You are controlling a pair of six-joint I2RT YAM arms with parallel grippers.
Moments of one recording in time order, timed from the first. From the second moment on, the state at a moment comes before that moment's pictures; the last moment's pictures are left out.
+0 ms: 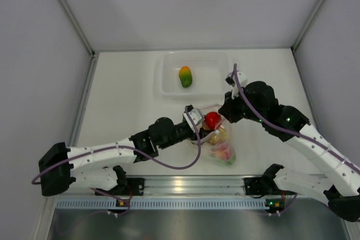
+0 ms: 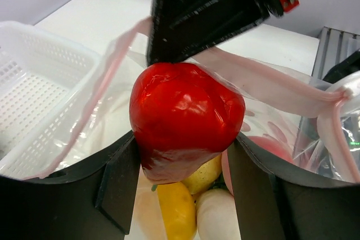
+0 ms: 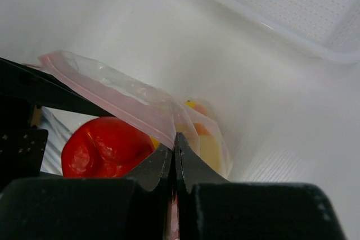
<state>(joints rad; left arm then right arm) -1.15 1.15 0.69 0.42 -0.02 0.01 0.73 0.96 1.12 -0.69 -0.04 0.21</state>
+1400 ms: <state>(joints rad) -1.08 1.19 0.73 0.80 -0.63 -0.34 0.73 0.85 0.91 -0.58 -0.05 0.28</state>
